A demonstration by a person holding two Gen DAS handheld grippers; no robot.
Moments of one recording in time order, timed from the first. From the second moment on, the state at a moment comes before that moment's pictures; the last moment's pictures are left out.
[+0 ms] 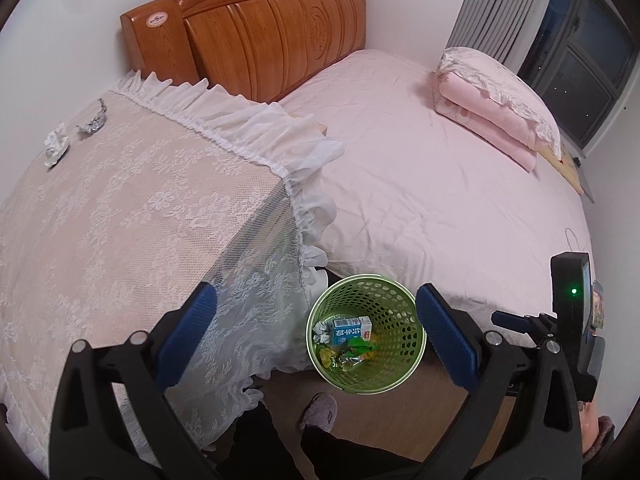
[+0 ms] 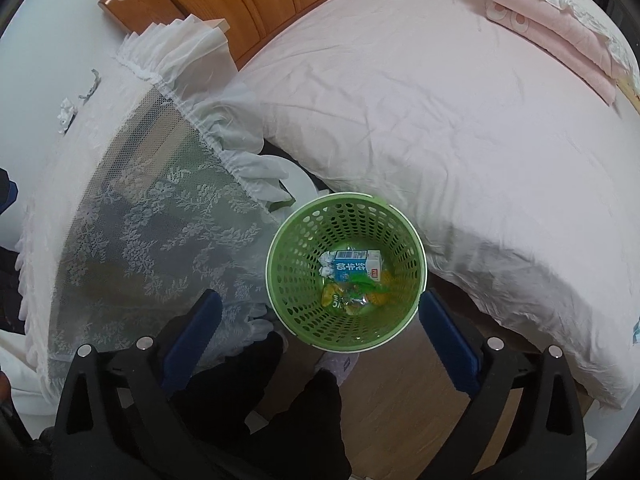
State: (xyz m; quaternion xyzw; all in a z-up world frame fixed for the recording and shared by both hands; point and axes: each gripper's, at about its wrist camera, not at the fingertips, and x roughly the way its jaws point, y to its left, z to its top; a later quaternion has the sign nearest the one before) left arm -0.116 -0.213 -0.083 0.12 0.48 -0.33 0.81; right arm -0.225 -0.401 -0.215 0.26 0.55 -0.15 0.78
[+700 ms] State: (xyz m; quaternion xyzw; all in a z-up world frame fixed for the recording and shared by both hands) left arm 0.085 -0.044 -0.072 0.07 0.44 -0.11 0.89; right arm 0.004 -0.301 -0.131 0.16 0.50 -0.03 0.85
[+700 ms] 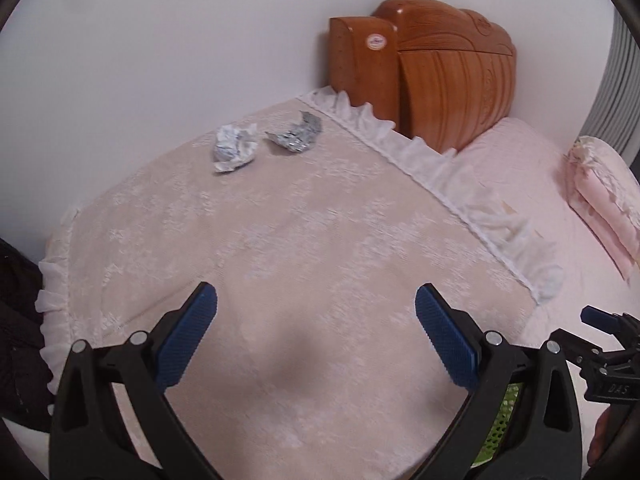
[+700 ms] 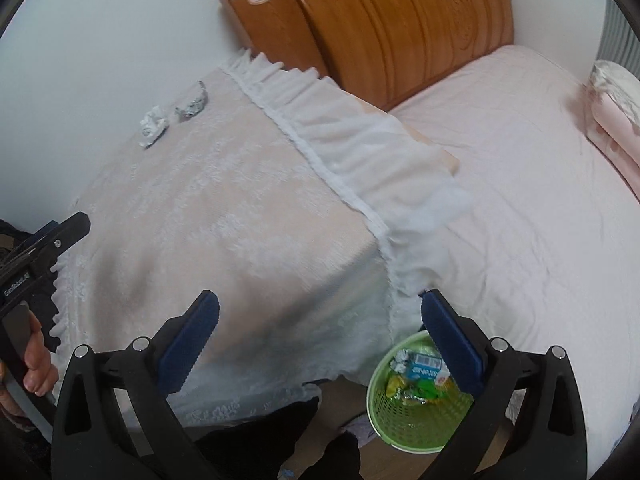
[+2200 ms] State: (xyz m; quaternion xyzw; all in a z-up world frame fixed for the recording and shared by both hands) left arm 0.298 0.069 -0.118 0.04 0.46 -0.08 0.89; right arm 0.387 -0.107 -0.179 -0.12 0.52 0.07 0.84
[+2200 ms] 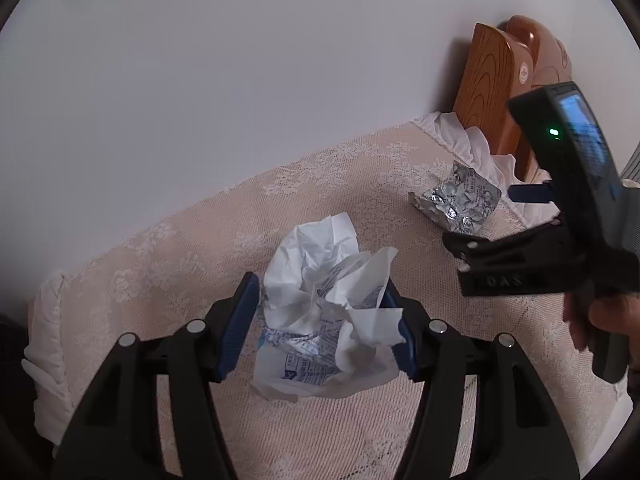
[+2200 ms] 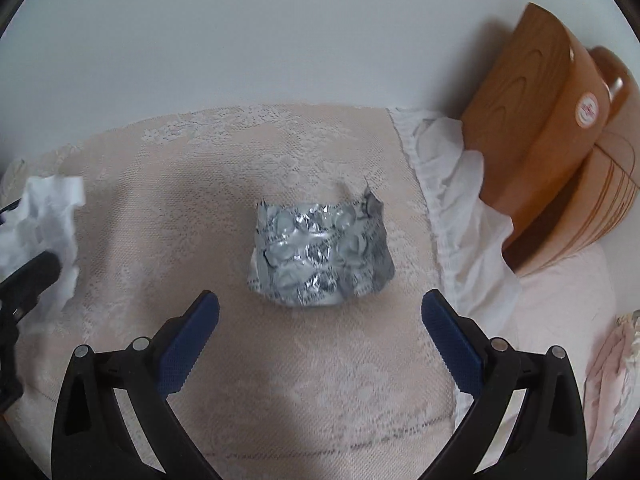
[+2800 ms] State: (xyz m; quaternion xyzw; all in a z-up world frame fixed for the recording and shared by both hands) left arm 0.234 0.060 -0.096 0.02 0.45 -0.10 0.89; right arm 0.346 -0.135 -0.145 0.00 0.50 0.09 0.86
